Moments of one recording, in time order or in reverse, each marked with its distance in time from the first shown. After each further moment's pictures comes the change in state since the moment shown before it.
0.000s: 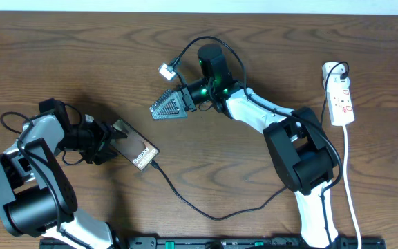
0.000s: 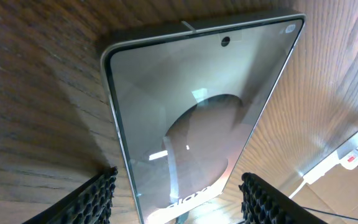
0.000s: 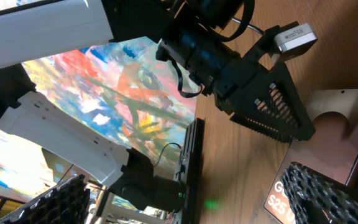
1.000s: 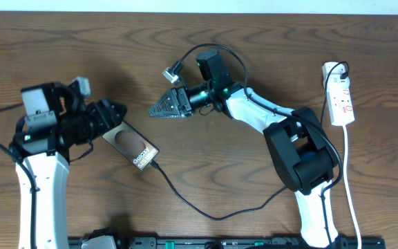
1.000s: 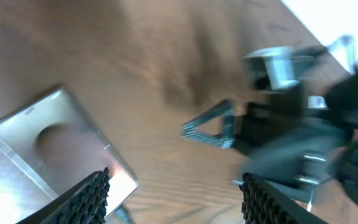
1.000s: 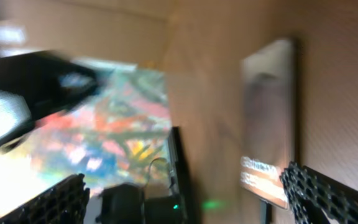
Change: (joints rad) left arm -0.185 -0.591 0.085 0.001 -0.051 0.079; right arm -0.005 0.000 0.003 -0.322 0.225 0.027
